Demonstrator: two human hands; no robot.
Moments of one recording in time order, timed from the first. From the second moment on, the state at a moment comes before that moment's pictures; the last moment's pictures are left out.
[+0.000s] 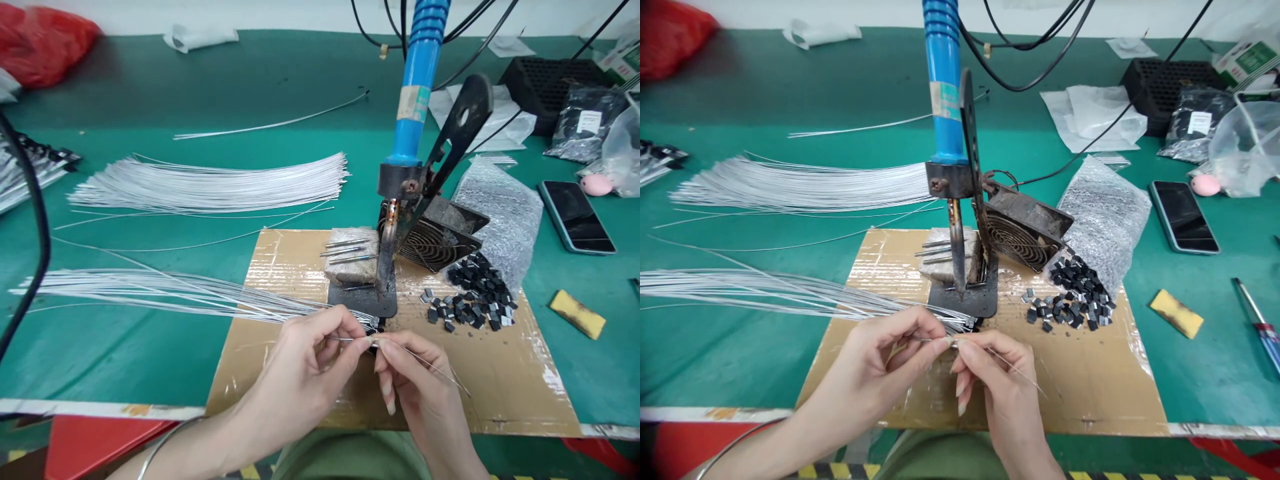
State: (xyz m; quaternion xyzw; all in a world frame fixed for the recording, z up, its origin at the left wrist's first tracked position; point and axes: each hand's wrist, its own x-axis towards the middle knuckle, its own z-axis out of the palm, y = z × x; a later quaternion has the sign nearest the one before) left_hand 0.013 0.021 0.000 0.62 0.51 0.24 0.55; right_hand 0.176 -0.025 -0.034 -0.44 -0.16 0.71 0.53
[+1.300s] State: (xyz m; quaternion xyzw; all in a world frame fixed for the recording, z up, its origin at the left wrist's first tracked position) left_hand 0.024 0.019 -0.003 0.58 0.53 0.32 0.52; right_hand 0.168 -0.029 -0.042 -0.46 -0.20 0.64 0.58
